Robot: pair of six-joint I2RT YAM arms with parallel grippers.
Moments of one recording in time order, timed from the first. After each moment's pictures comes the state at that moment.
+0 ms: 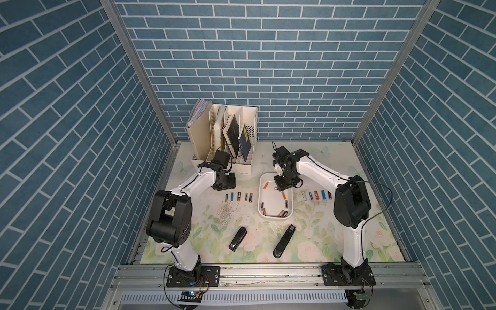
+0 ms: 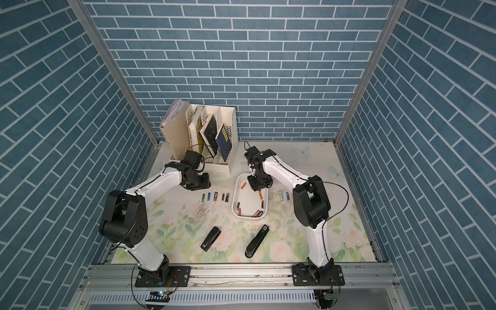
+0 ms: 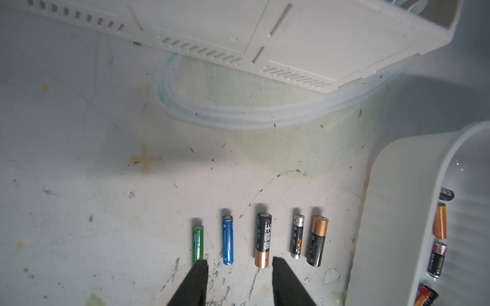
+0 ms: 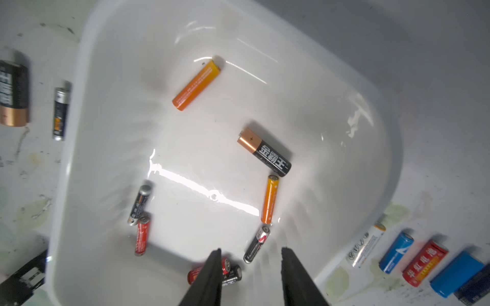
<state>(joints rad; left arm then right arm) -0.28 1.71 1.23 -0.70 0.10 -0.36 0.66 2.05 1.75 -1.13 -0.04 0.17</state>
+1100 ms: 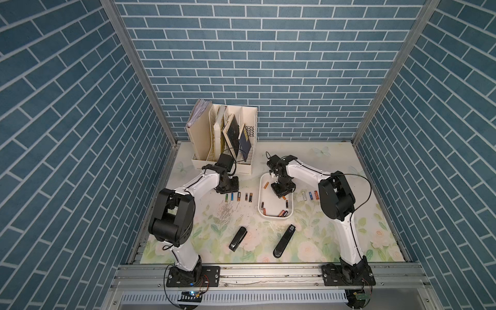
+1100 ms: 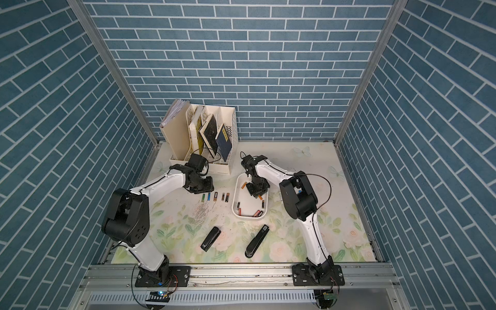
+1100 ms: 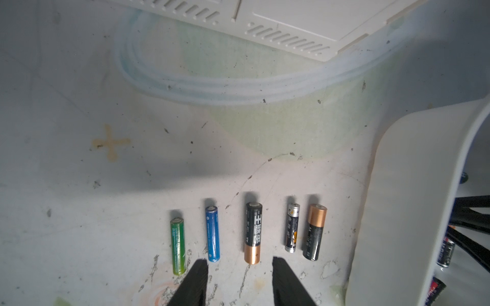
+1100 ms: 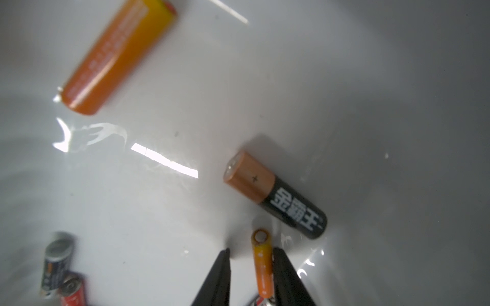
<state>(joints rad) -0.32 1.72 1.20 -0.68 0.11 -0.38 0.68 2.23 1.78 -1.13 -0.02 0.15</state>
